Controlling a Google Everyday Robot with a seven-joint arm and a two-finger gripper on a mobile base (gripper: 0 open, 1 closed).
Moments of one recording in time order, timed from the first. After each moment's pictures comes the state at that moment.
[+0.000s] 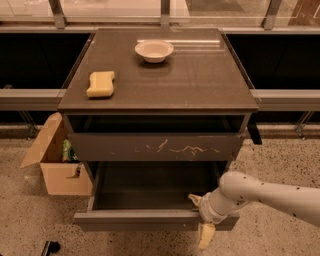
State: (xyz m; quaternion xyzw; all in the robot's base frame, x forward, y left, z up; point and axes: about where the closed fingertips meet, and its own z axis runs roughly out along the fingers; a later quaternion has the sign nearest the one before) arm 0.450 -0.138 0.414 -0.68 0.69 0.19 0.16
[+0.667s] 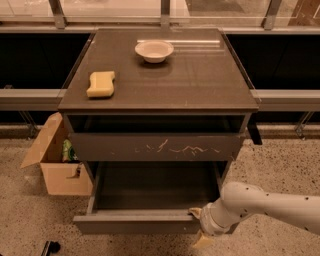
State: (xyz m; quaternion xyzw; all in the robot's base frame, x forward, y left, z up) arm 0.403 -0.135 0.425 -0.68 0.69 0.19 0.14
